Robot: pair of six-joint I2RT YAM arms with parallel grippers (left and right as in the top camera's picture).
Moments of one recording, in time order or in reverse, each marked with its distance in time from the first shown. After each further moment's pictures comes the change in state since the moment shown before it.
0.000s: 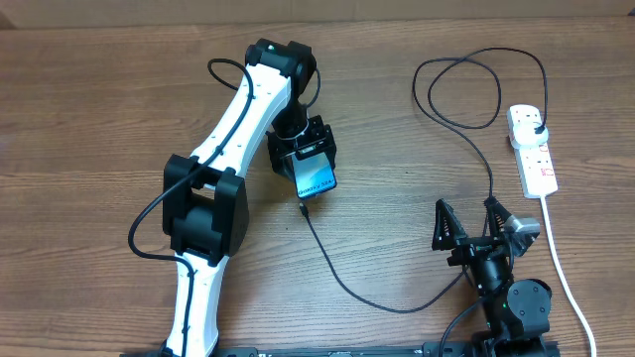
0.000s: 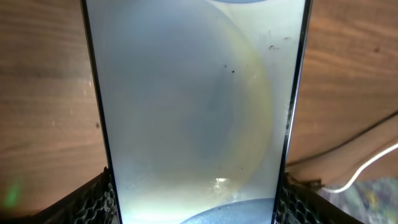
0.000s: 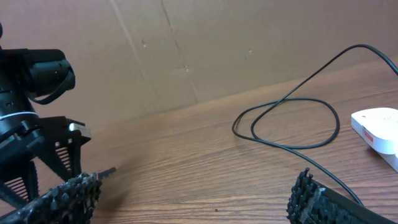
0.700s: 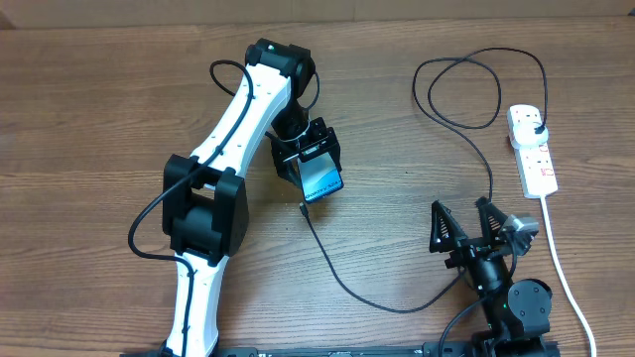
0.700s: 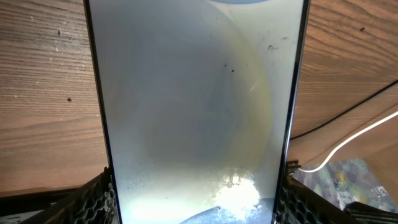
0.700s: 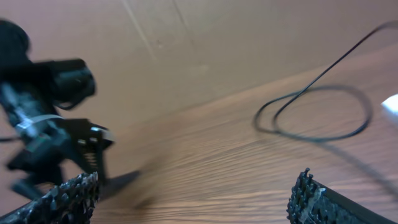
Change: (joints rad) left arm 0.002 0.000 0.000 -0.033 0.093 -0.042; right arm 0.000 0.000 0.000 0.008 -0.070 0.113
